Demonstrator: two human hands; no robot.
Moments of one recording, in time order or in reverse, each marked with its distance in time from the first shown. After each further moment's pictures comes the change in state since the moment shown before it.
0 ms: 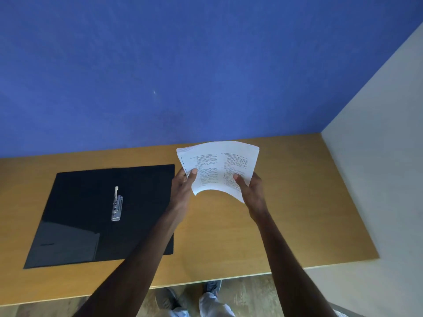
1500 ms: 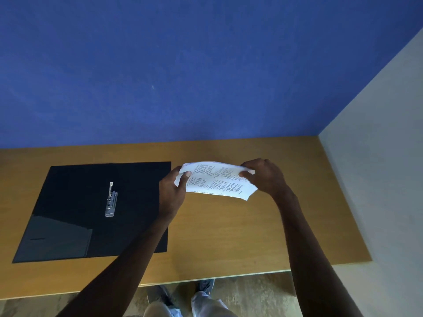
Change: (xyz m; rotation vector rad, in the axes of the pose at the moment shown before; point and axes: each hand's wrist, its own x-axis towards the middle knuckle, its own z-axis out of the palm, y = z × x) left_hand 0.000 -0.020 -0.021 0.538 0.191 0.361; right_hand 0.049 -0.052 -0.053 -1.152 -0.242 -0.190
